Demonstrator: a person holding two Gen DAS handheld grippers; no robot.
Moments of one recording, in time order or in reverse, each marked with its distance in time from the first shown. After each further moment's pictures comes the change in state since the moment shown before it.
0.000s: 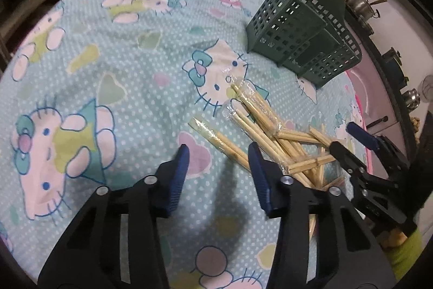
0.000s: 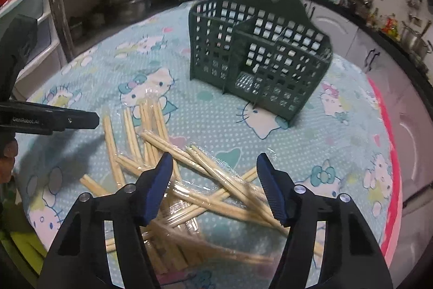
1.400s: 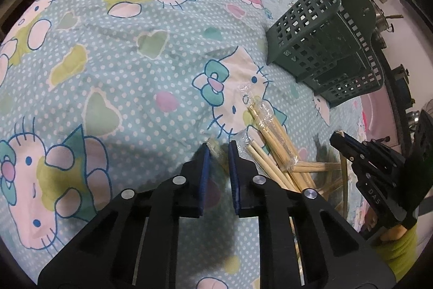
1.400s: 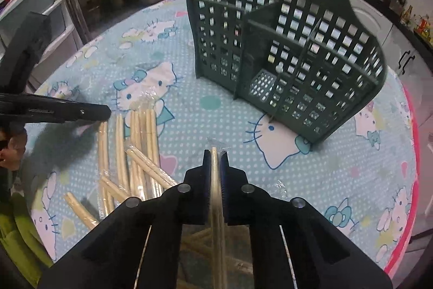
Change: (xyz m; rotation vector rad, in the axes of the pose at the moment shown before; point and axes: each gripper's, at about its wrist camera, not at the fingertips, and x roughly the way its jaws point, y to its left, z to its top) left arm 0.025 0.017 0.034 -0.097 0.065 -0.010; right arm 0.044 -0.018 0.035 -0.064 0.089 0.143
